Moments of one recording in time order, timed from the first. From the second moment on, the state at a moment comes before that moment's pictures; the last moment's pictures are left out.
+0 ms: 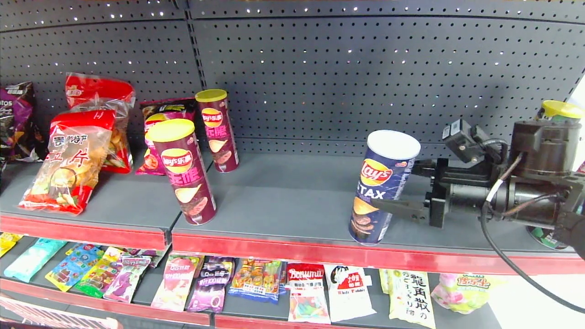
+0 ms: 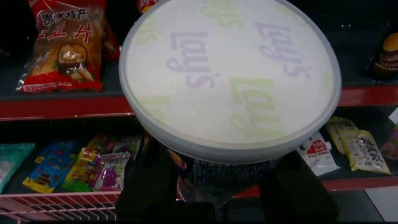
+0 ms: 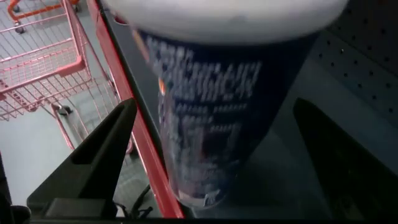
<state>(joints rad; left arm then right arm) 0.01 0.17 -0.44 0.27 -0.14 0.02 0.29 1.60 -0.71 -0.61 0.65 -0.29</state>
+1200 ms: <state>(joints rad) 0.00 0.18 -0.43 0.26 -0.17 0.02 0.56 1.22 -0.38 -0.75 0.11 -0.04</state>
